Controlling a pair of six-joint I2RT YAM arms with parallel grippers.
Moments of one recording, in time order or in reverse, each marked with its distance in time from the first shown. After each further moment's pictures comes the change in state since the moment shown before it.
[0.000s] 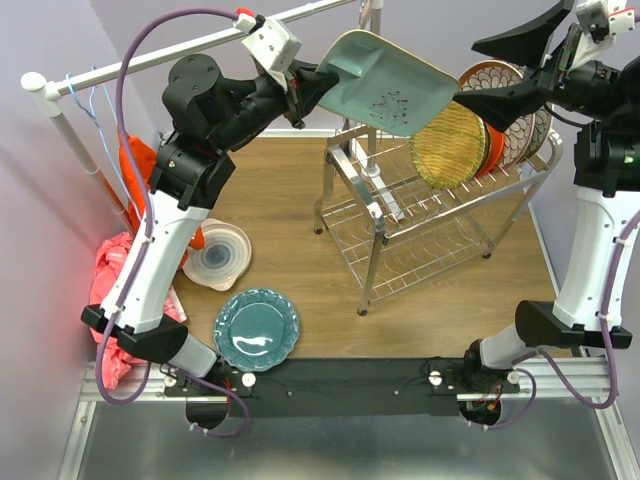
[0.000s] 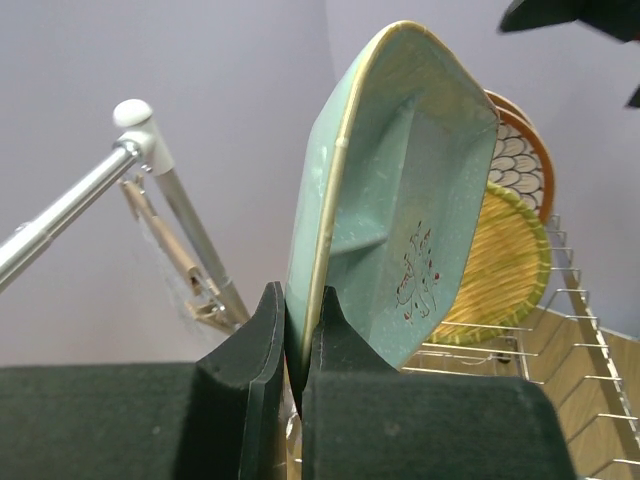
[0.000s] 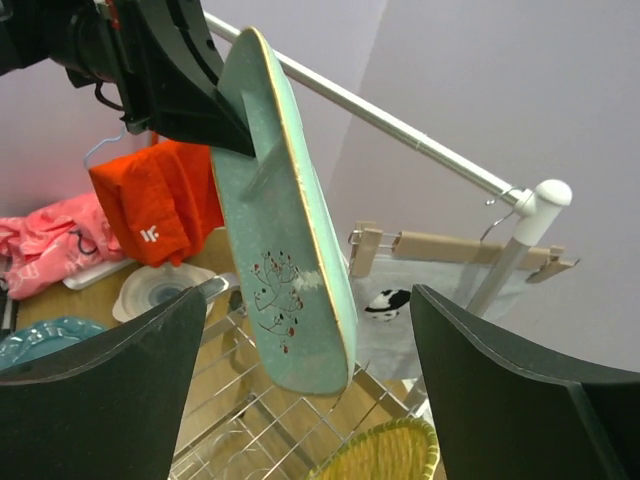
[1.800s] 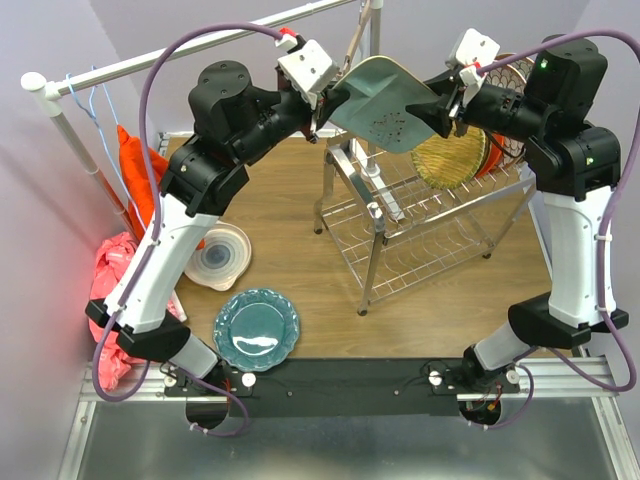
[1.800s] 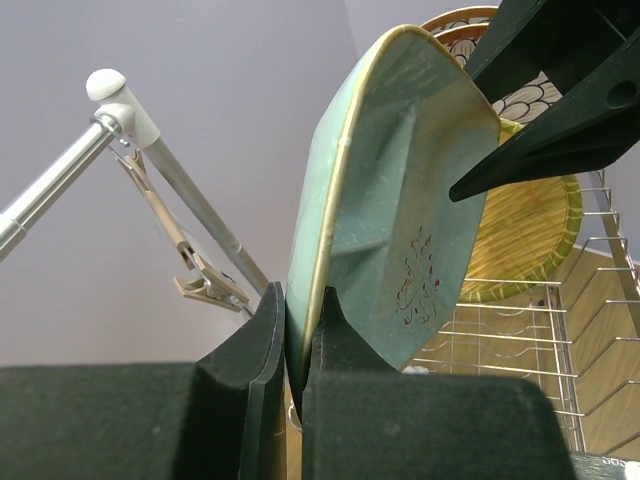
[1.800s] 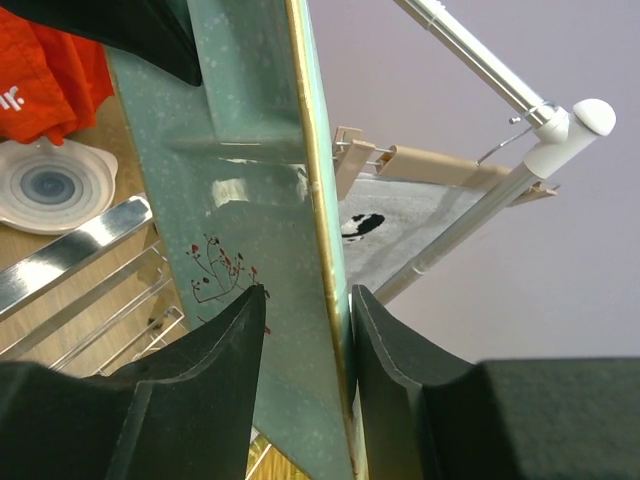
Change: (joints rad) left arm -0.145 0.032 0.069 -0.170 -0.162 0.198; right arm 0.400 0.046 0.063 -0.588 0.583 -0.692
